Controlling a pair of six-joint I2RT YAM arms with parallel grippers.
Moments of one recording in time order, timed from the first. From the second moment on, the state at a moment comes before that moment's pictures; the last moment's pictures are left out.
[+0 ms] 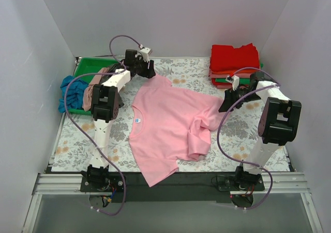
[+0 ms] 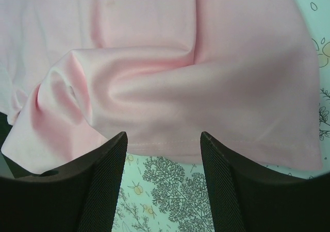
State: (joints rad) left arm -0.21 2.46 2.00 -0.17 0.45 0.08; right arm -0.16 1.82 1.29 -0.90 -0.87 -0.70
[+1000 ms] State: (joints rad) left arm -0.26 2.60 2.16 -0.22 0.44 0.13; right arm -0.20 1.87 1.27 -0.71 -0.60 -0.60
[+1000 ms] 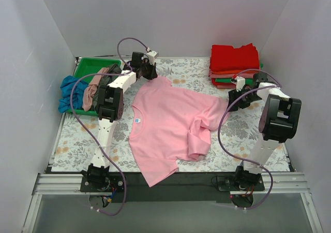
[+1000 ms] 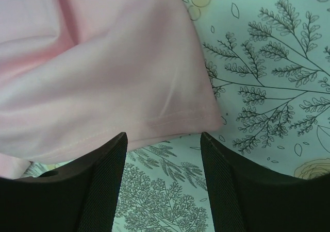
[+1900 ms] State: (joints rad) left arm -0.21 2.39 1.87 -0.15 0.44 0.04; right arm -0.19 1.87 1.34 -0.78 -0.61 -0.63
